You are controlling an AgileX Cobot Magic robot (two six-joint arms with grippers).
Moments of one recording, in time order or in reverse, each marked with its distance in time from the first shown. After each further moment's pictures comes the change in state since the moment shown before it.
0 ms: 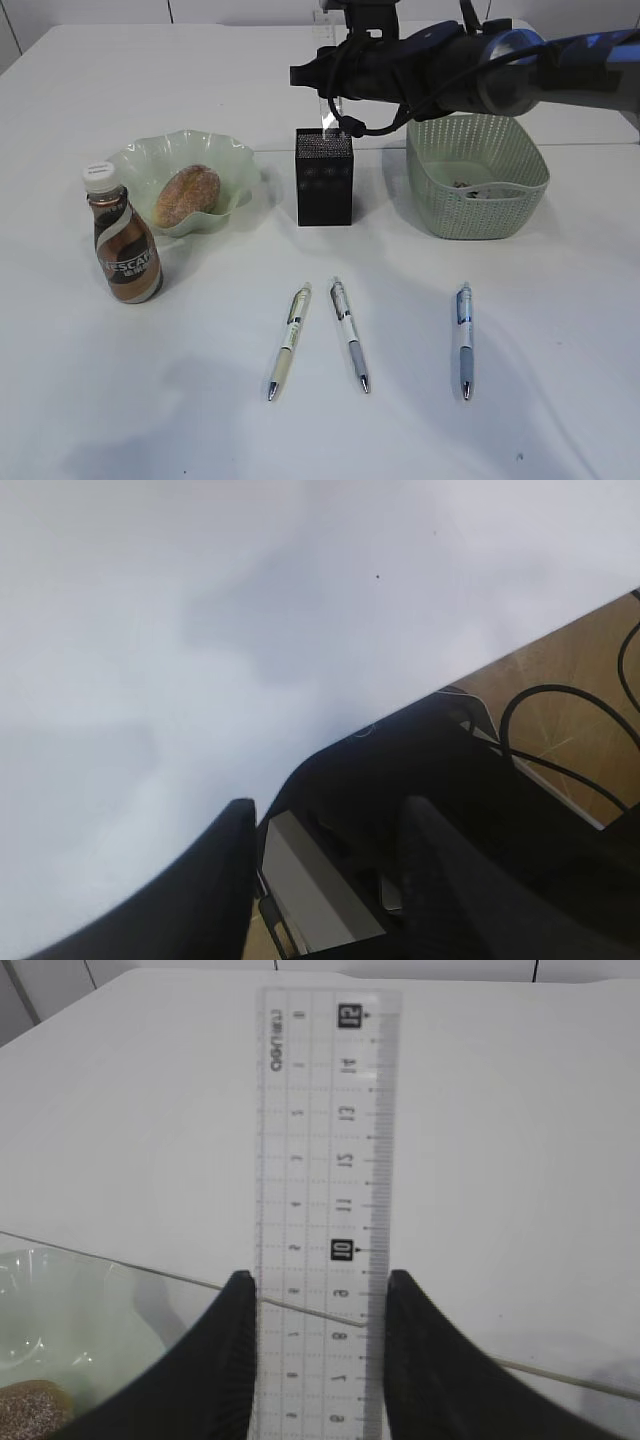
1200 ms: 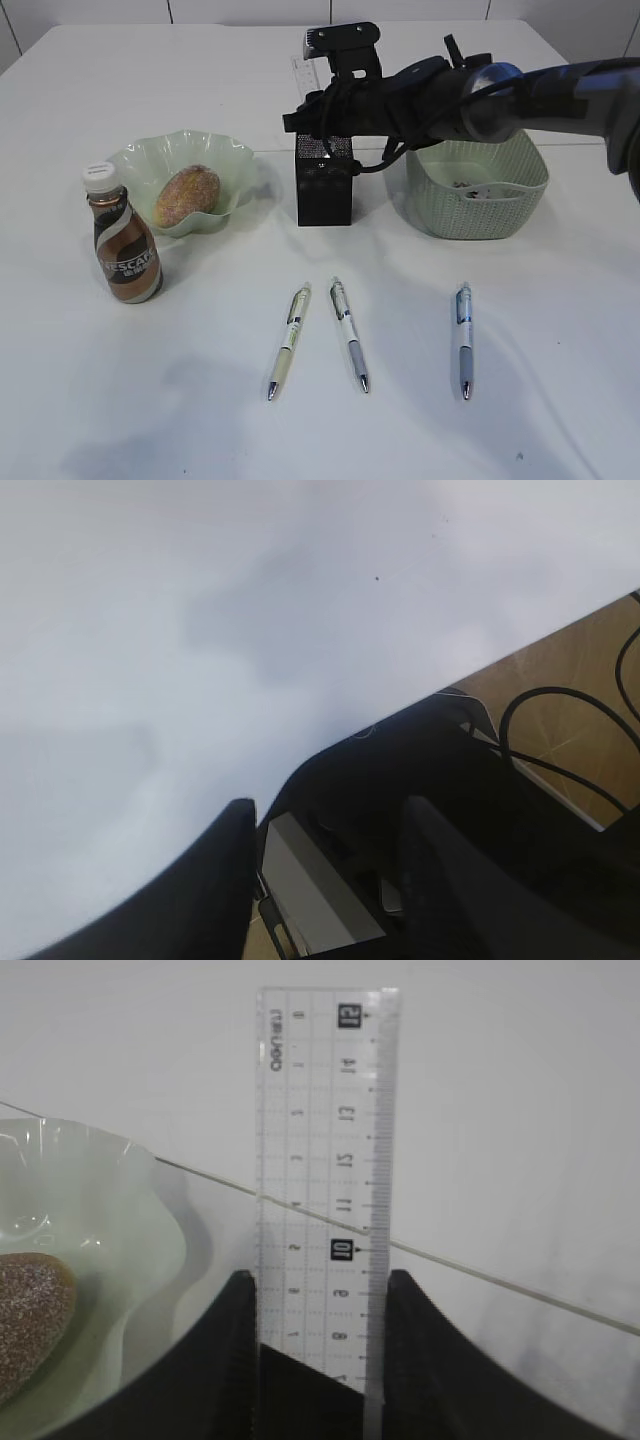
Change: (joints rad) left arm 0.000 0.000 0.000 0.000 -0.002 0.000; right arm 0.000 0.068 0.000 -0.006 0.083 -0.093
